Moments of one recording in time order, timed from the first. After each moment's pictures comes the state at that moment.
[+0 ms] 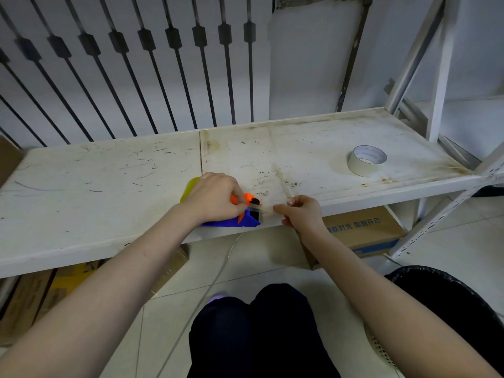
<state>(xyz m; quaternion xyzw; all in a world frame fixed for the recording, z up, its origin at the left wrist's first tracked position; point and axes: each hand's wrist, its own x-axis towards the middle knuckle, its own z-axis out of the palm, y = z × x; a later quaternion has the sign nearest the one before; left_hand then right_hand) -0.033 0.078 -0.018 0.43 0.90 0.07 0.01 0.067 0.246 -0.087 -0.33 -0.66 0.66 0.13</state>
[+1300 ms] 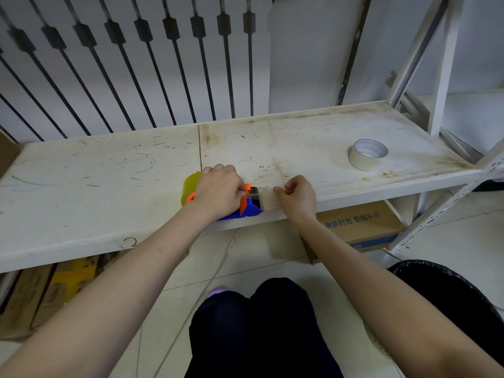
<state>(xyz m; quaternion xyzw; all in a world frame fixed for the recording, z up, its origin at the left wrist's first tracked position) -0.023 0.092 -0.024 0.37 0.93 0.00 -0.03 0.043 0.248 -0.097 -0.32 -0.79 0.48 0.21</state>
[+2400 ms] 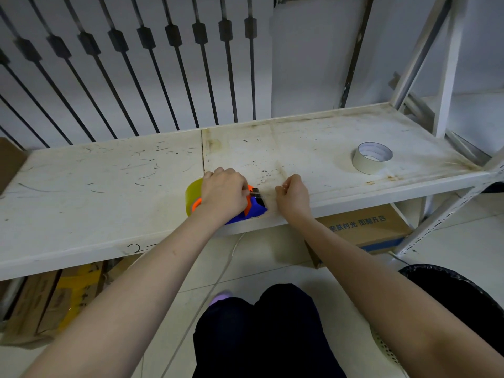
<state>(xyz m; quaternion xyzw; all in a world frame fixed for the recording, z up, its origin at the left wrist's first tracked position) -0.026 0.104 -0.026 0.30 0.95 0.02 -0.05 0.019 0.247 -0.099 -0.30 -0.81 0.47 0.16</state>
